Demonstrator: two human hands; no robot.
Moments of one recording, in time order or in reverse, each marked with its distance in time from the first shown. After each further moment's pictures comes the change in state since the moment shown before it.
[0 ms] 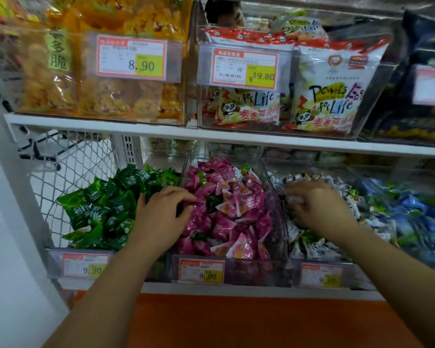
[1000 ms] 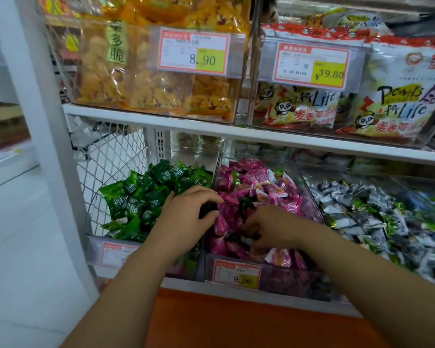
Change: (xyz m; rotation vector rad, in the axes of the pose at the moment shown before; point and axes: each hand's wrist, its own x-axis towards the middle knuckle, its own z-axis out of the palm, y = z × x) left_hand -0.007 -0.026 -0.014 -0.171 -0.030 0.103; right_hand 0.034 -0.120 0.030 0.121 -0.683 -0.342
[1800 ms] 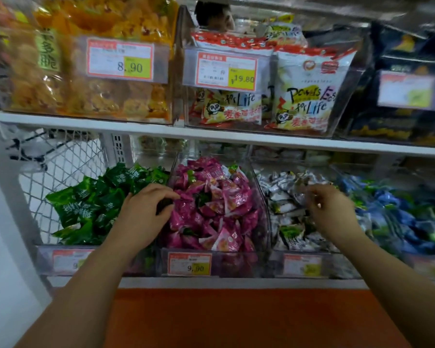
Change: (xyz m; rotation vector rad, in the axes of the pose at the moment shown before) left_hand 0.004 0.012 0.010 0.072 0.018 -0.033; right_hand -0.124 0.102 0.010 0.183 0.941 0.514
